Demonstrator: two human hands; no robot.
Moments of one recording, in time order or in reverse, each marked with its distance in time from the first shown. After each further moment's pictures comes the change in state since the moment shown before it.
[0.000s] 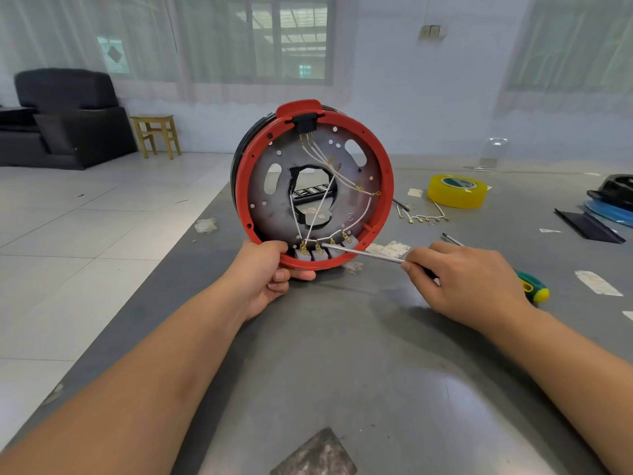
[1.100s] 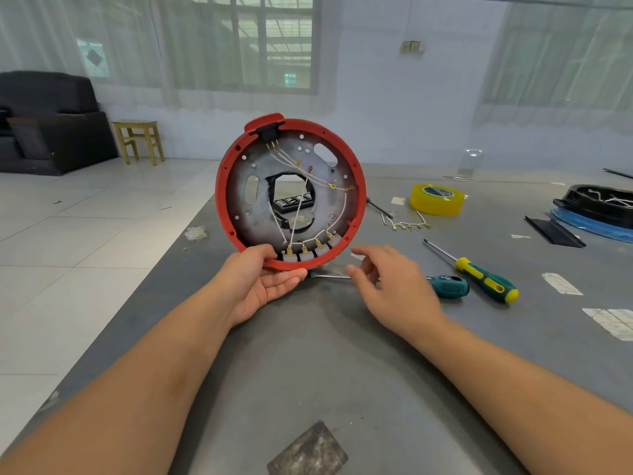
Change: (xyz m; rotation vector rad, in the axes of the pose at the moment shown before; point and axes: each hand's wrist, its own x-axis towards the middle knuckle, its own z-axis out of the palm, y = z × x) left_hand -0.013 0.002 -0.009 -0.239 -0.124 -0.056; right_hand 0.015 -0.063 0.019 0.484 0.015 0.253
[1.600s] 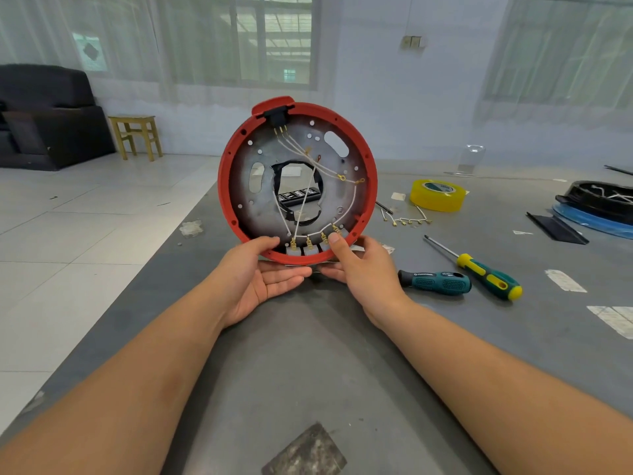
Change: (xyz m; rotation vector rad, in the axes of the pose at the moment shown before) left_hand 0.001 -0.004 -0.004 -0.025 -0.161 -0.012; right_hand 0.029 -0.023 0.045 1.110 -0.010 0.551
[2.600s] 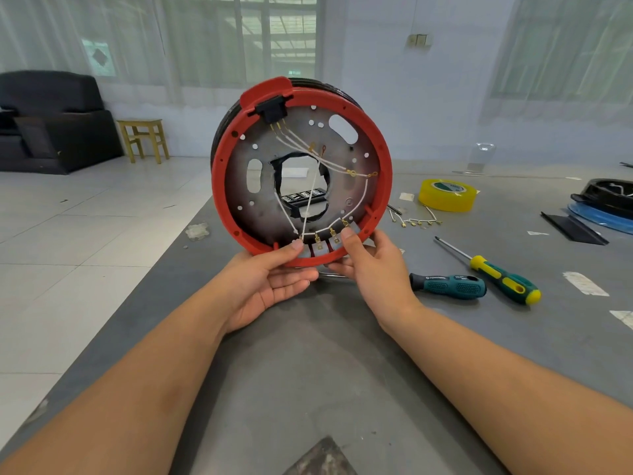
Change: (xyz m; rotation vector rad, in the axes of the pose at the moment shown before) left_hand 0.005 -0.003 -0.009 0.078 -0.069 0.040; right_hand -0.006 -0.011 0.006 0.025 0.013 -0.083
